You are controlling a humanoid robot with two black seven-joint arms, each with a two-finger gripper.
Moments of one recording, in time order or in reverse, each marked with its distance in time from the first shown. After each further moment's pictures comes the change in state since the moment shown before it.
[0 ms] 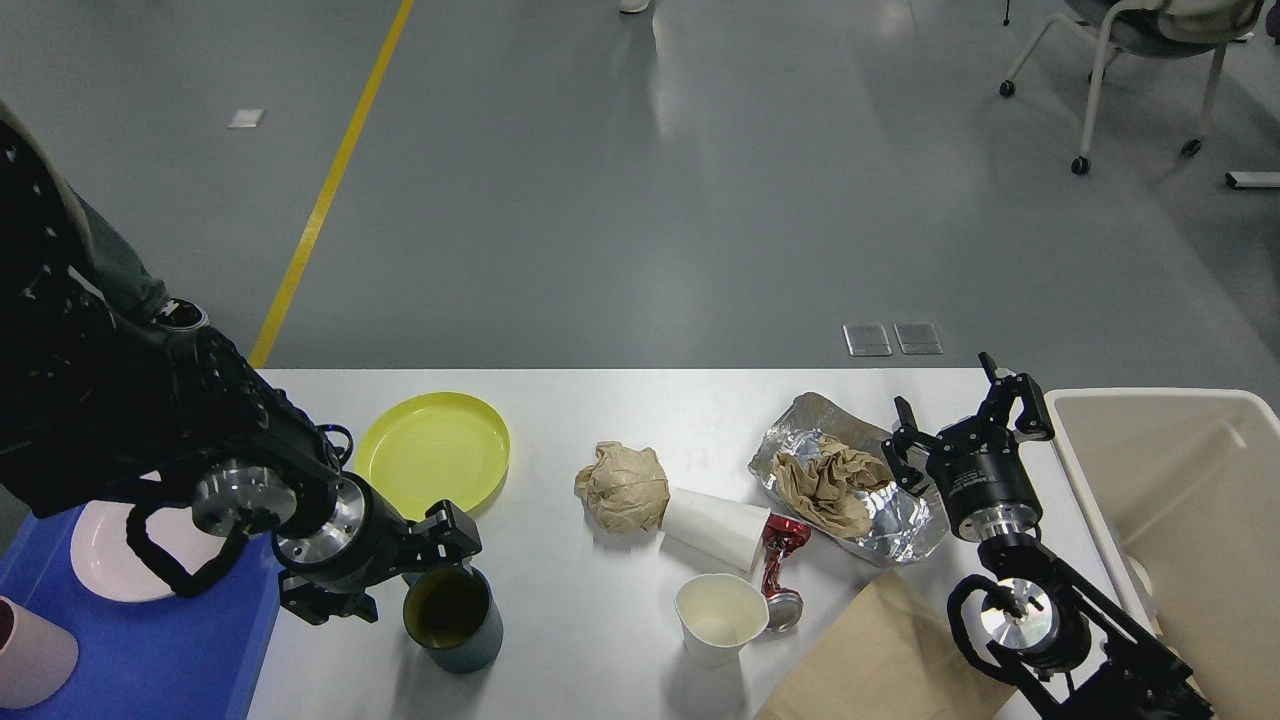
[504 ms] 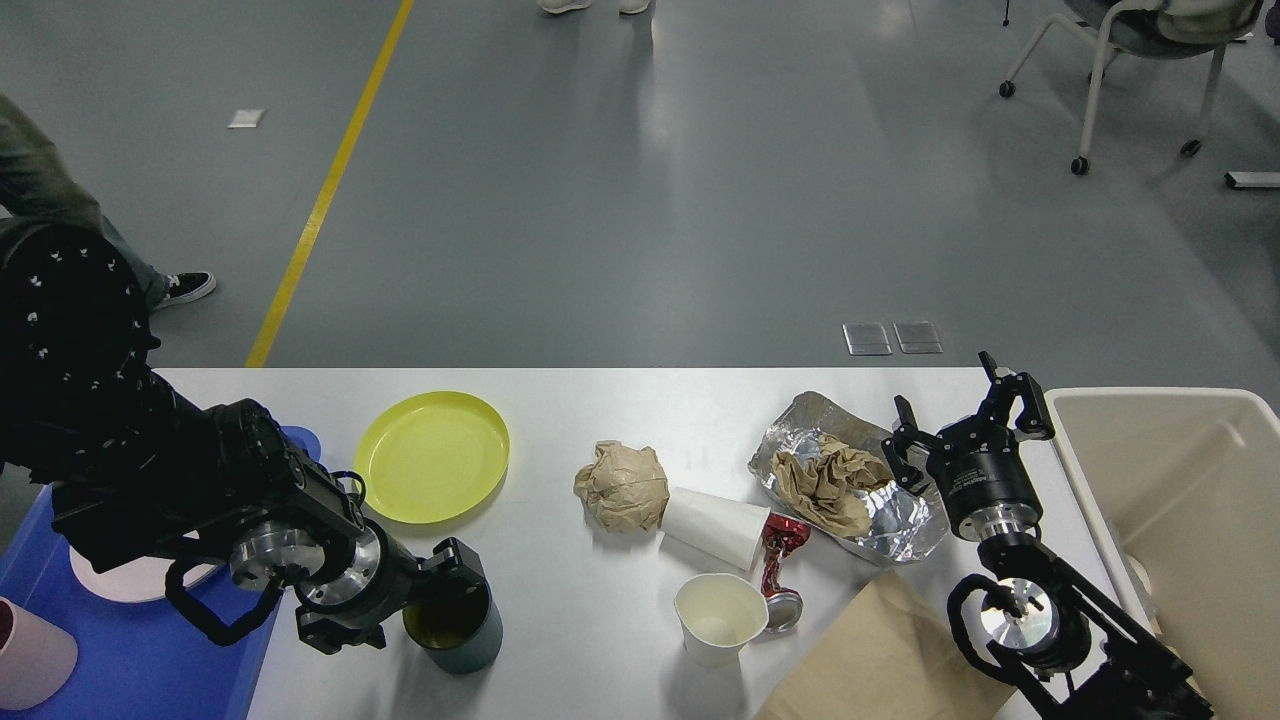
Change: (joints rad) left arm 0.192 -0.029 -0.025 0.139 0.010 0.096 0.004; right arm 0.000 0.000 0.000 0.000 0.000 0.000 0.000
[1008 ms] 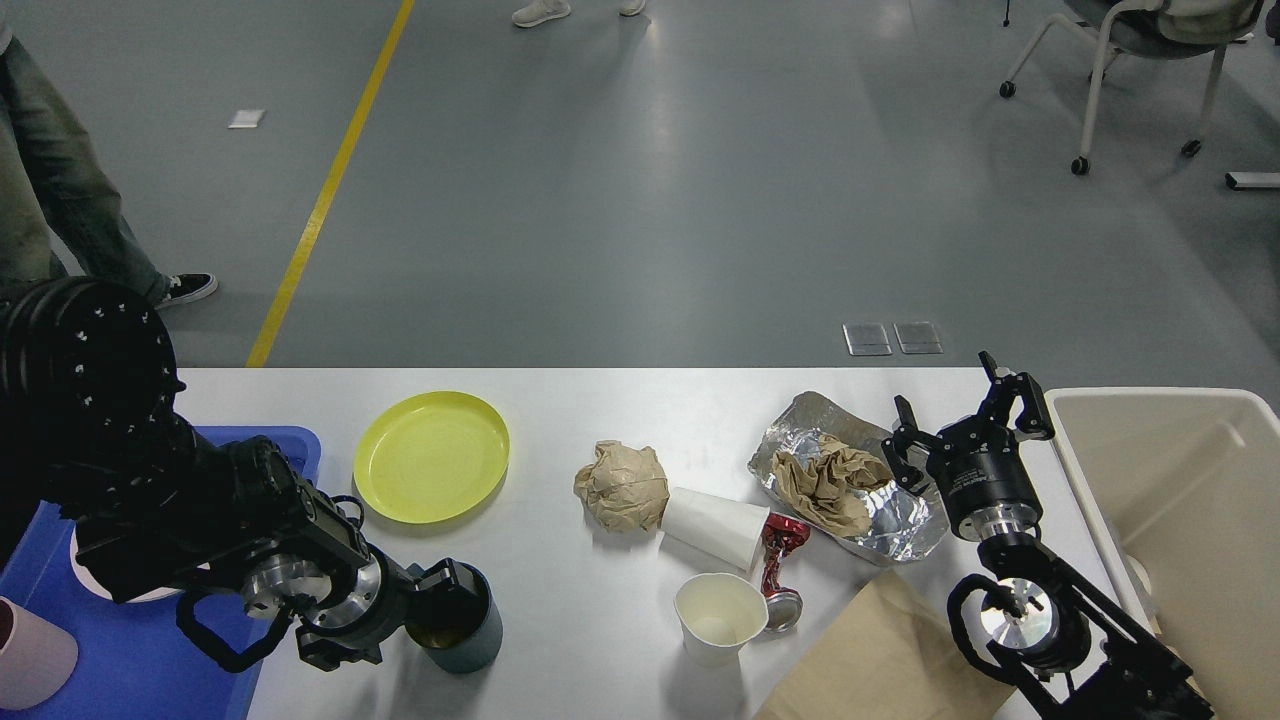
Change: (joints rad) left arm 0.121 -0.014 -0.009 0.062 0.001 0.088 0.009; right arm 0.000 0.000 0.000 0.000 0.000 0.000 0.000
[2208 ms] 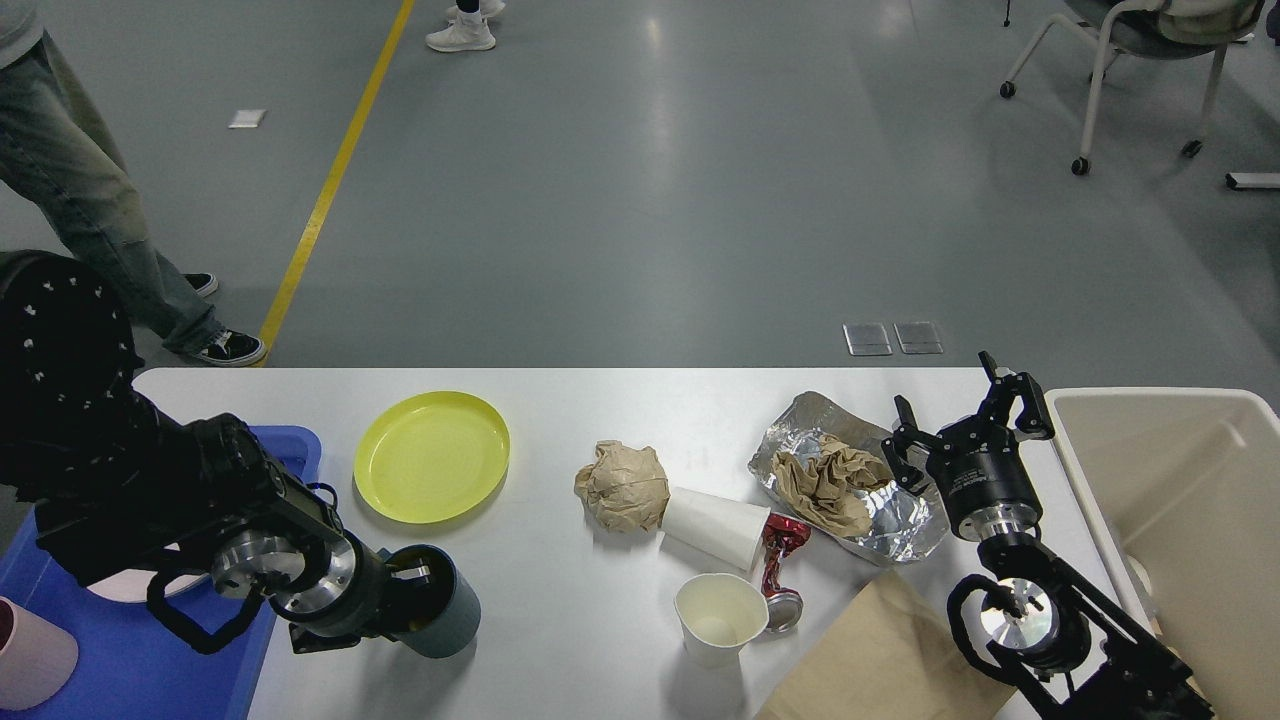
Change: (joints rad) left arm -0.079 0.057 0.021 -0.030 -0.001 -0.113 0.037; right arm 0.000 0.000 0.000 0.000 0.000 0.000 0.000
